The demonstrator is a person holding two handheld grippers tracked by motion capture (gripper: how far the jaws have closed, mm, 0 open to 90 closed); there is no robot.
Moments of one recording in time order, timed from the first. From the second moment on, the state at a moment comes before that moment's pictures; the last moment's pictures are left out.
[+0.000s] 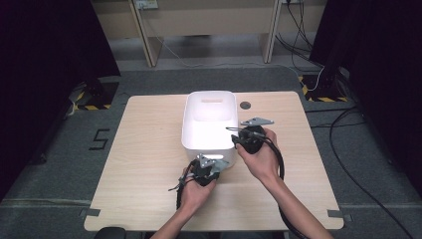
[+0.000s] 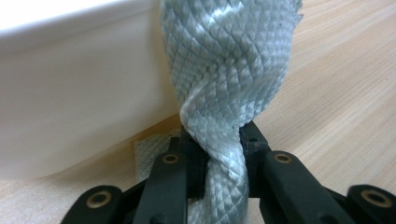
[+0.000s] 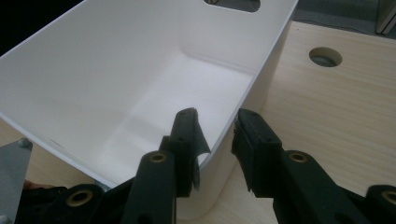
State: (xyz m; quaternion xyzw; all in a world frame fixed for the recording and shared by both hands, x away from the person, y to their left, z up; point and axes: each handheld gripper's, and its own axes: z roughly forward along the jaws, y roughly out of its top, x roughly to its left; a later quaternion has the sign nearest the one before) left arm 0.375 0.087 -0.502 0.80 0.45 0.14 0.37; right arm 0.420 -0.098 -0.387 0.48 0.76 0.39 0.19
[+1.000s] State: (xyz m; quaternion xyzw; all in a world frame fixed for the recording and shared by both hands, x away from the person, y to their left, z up) left arm 0.369 0.083 -0.480 0.79 0.44 0.15 0.41; right arm 0.420 -0.098 -0.387 0.48 0.76 0.39 0.19
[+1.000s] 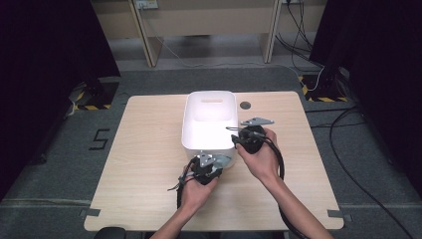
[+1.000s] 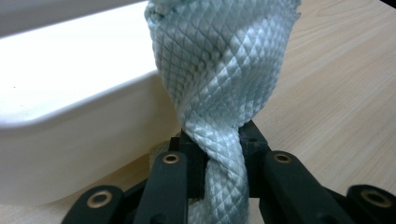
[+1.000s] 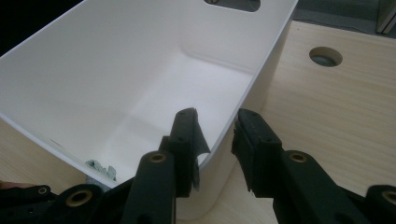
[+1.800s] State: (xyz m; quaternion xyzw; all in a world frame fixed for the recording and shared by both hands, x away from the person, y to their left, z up) left arm 0.359 0.081 -0.459 0.78 0.42 0.15 0.44; right arm 0.420 -0.098 -0.387 0.48 0.76 0.39 0.19
